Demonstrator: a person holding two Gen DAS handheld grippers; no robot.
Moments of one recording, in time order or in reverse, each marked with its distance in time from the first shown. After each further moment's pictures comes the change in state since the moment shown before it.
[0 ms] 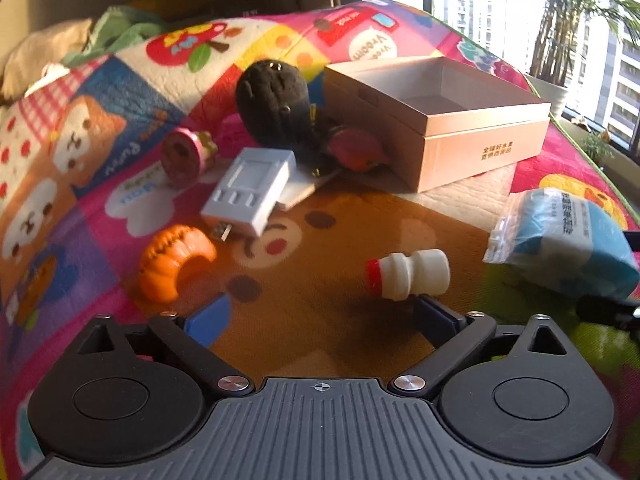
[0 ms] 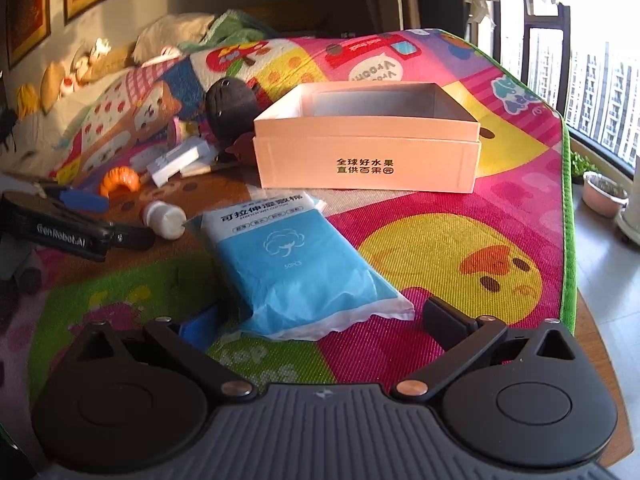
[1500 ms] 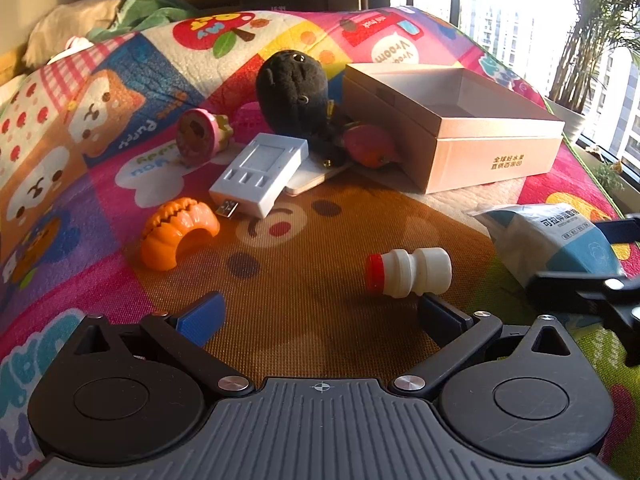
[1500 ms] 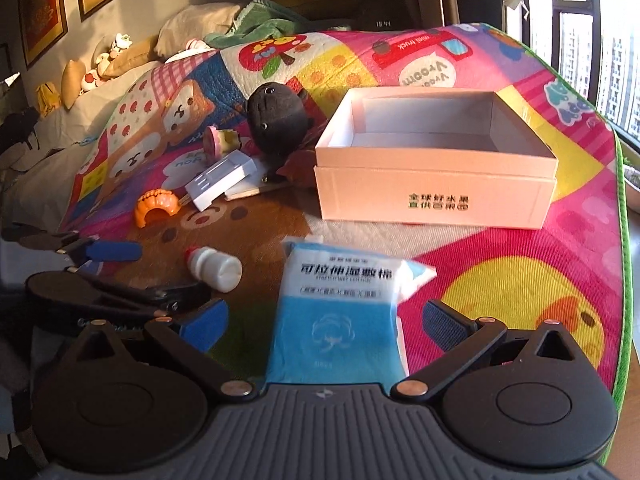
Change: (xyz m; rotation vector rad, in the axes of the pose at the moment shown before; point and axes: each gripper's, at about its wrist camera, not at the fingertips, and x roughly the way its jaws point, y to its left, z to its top) left arm -0.004 0.001 -0.009 -0.078 -0.017 0.013; right arm 0.020 0.031 0.050 0.020 0.039 0.100
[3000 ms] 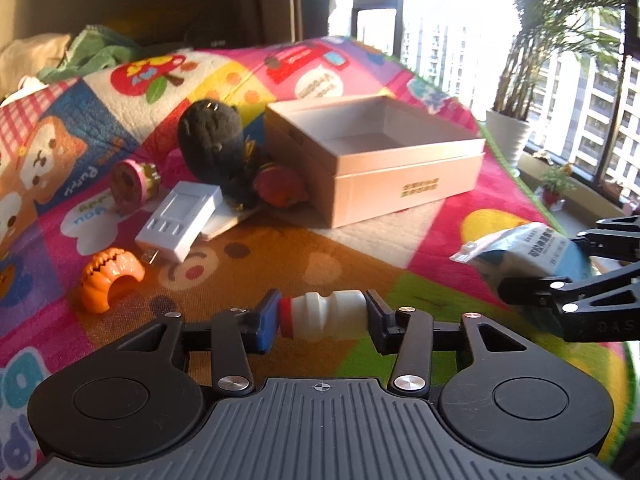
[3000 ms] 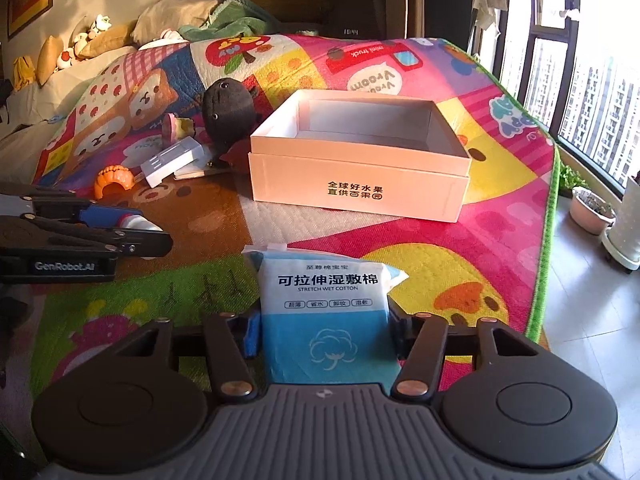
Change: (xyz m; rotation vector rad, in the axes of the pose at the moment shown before) left arm -0.029 -0.038 0.006 0.086 -0.111 -0.163; right arm -0.043 -0.028 -0.022 -0.060 -0.002 -0.150
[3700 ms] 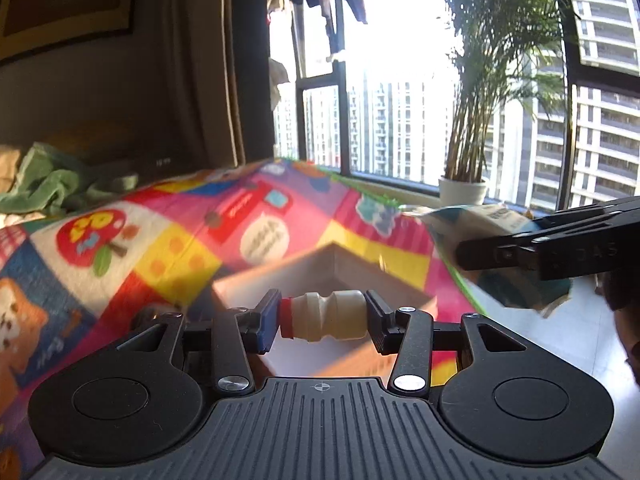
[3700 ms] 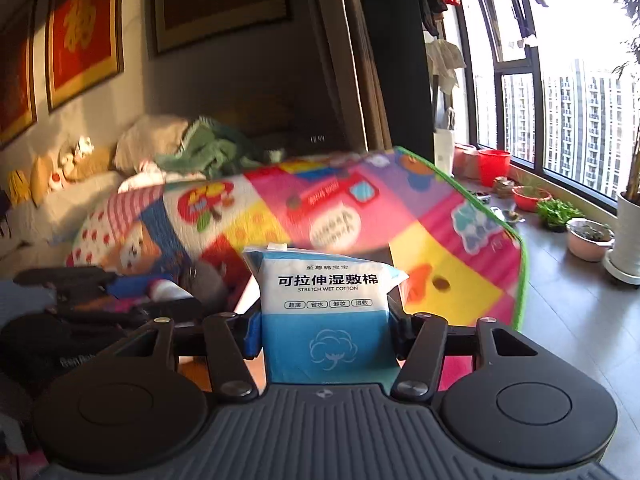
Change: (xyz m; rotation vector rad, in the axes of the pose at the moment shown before) left arm 0.021 -0.024 0.144 0.130 -0.256 -0.107; right arm -0.034 -0.070 0.125 0.176 -0.262 0.039
